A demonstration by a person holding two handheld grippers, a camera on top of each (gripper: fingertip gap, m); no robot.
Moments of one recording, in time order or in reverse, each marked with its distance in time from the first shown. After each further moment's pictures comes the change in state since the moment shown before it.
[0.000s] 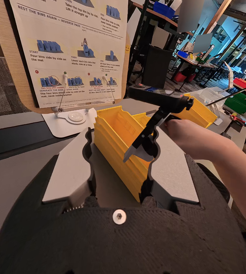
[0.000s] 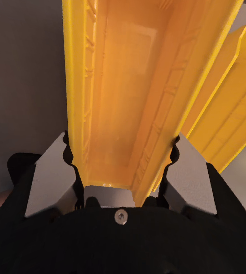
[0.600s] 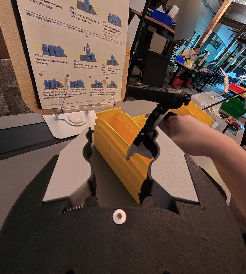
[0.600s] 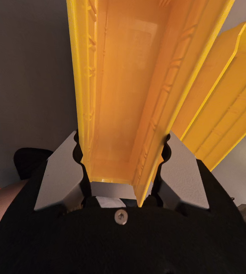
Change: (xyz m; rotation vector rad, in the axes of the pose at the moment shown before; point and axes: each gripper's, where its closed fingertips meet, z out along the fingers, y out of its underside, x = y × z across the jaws) left arm -0.004 -0.004 -0.008 0.023 0.011 -0.016; right arm -0.003 0.000 -0.011 -0.052 0.004 0.008
